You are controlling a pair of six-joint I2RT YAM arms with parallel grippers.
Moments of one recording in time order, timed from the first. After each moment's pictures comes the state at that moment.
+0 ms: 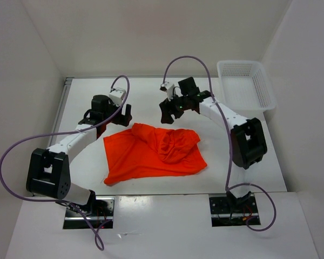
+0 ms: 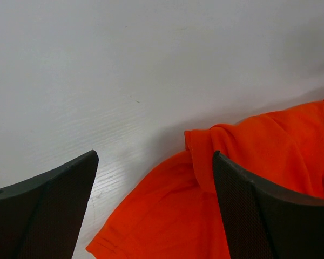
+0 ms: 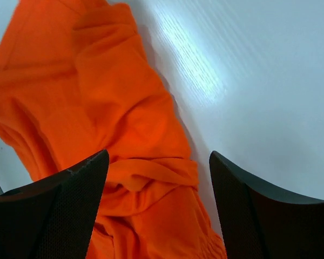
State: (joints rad) left arm -0.19 1.45 0.91 0.00 0.19 0.07; right arm 0.46 1.83 1.50 -0.50 -0.52 -0.24
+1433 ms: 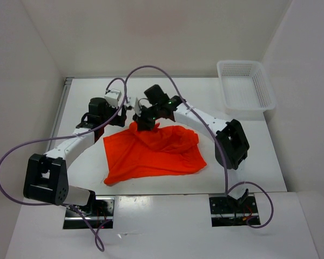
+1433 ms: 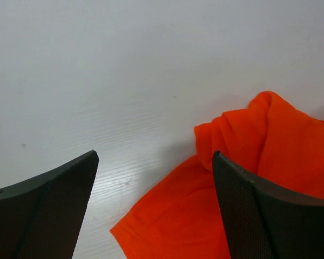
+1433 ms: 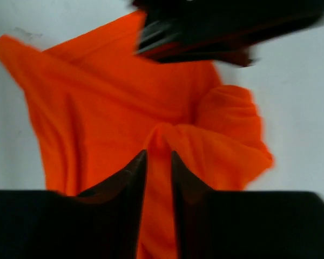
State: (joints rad) left arm -0.18 1.39 0.85 0.03 0.08 0.07; right arm 0.74 1.96 1.71 -0.53 -0.54 -0.45
